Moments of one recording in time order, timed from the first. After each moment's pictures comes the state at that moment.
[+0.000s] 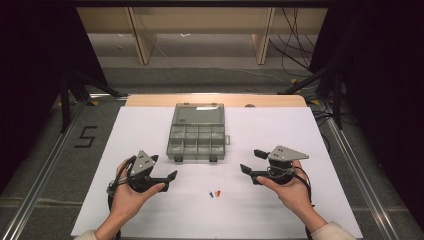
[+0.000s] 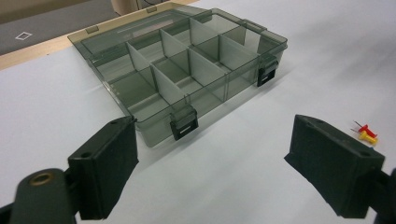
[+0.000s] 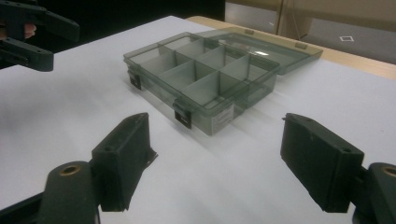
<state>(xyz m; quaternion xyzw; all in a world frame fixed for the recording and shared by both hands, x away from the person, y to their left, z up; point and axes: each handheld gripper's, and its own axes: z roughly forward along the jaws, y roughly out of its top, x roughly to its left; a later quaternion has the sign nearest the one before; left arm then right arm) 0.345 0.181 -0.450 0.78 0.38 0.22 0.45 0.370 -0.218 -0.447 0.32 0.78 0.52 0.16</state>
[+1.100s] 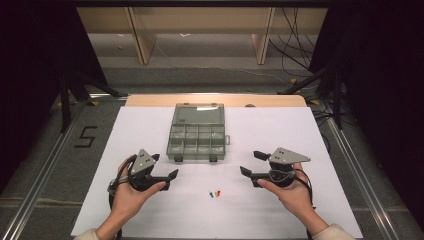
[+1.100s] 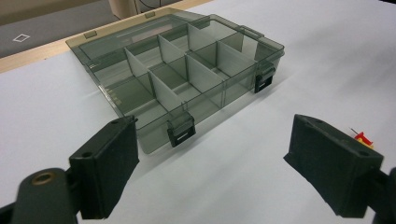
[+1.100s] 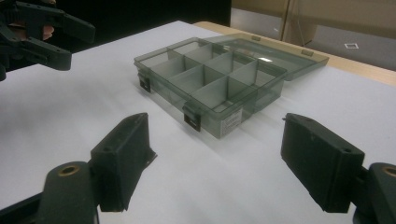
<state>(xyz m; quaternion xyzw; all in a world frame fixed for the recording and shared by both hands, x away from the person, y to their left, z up) 0.346 0.177 -0.448 0.77 0.38 0.22 0.46 0.362 -0.220 -0.443 0.30 0.77 0.53 0.17</state>
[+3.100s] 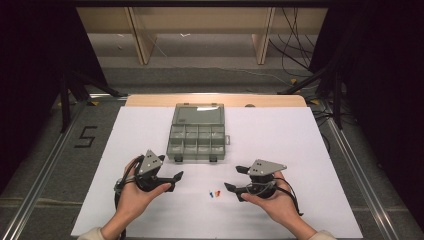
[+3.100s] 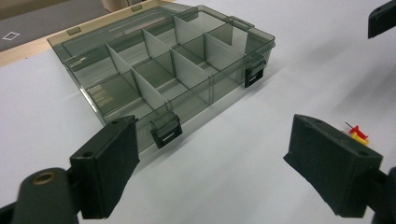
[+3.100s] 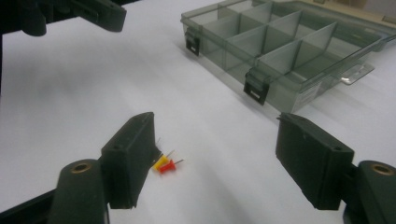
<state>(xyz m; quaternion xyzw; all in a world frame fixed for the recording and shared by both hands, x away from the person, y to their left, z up) 0.348 0.164 -0.452 0.79 0.37 0.21 0.45 0.344 -0.176 -0.464 0.27 0.83 0.48 0.12</state>
